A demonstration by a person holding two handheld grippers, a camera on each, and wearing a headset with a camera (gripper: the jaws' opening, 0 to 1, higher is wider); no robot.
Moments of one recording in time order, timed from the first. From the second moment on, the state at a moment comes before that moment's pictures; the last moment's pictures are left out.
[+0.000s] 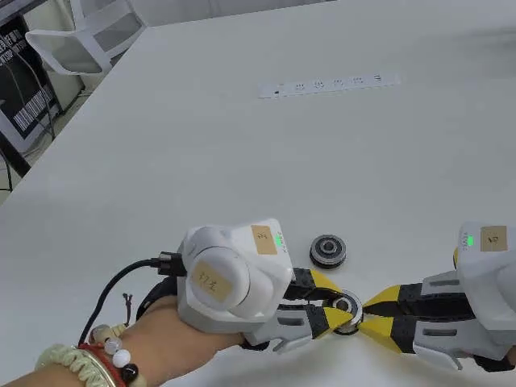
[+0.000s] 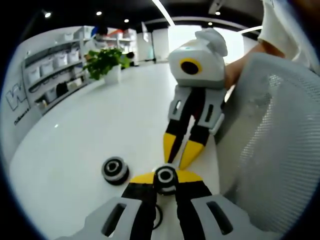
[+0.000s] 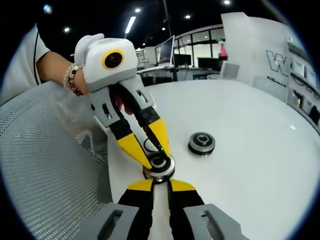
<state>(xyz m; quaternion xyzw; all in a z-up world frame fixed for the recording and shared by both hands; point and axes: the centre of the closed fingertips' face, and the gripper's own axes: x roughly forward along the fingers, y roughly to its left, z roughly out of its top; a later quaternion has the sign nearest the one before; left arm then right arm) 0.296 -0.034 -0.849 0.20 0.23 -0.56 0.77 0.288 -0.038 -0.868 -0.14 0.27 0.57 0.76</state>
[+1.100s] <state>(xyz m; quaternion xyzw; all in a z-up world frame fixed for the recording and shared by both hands) 0.298 -0.034 -0.848 0.18 0.23 -0.56 0.78 0.297 -0.045 -0.864 0.05 0.39 0.53 0.76</state>
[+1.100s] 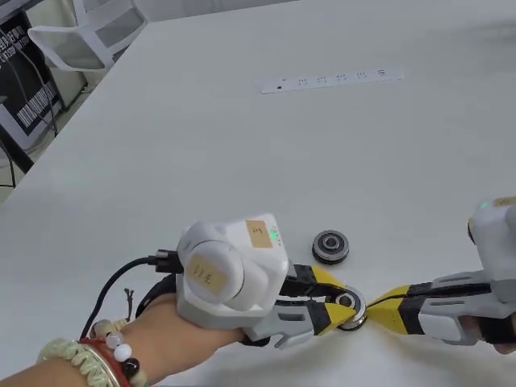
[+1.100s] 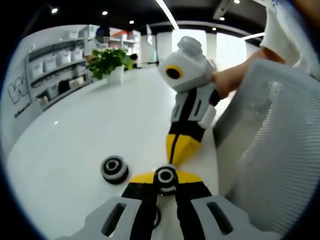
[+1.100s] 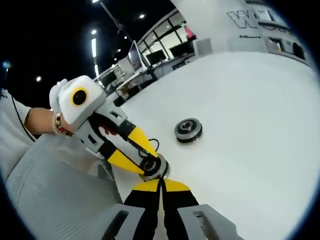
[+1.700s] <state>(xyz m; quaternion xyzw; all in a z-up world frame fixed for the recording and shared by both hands) 0.297 -0.035 -0.849 0.18 0.23 -0.56 0.78 0.296 -0.042 -0.845 0.22 0.39 0.50 0.74</state>
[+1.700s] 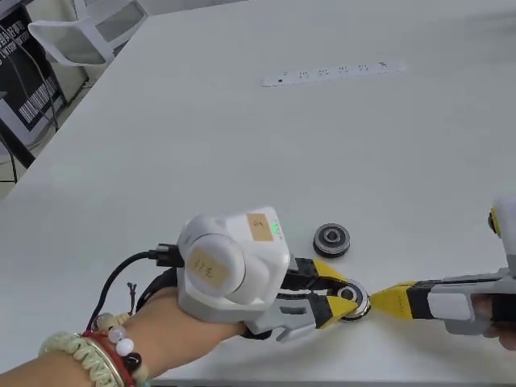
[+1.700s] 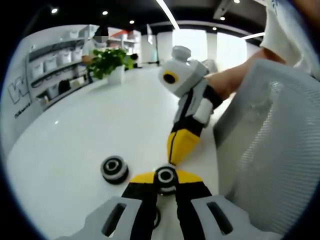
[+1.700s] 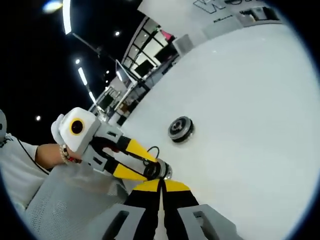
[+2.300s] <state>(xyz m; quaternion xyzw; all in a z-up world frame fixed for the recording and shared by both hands) 0.298 -0.035 -0.849 0.17 0.23 -0.55 0.78 0.293 -0.042 -0.849 0.24 0.42 0.50 0.72</state>
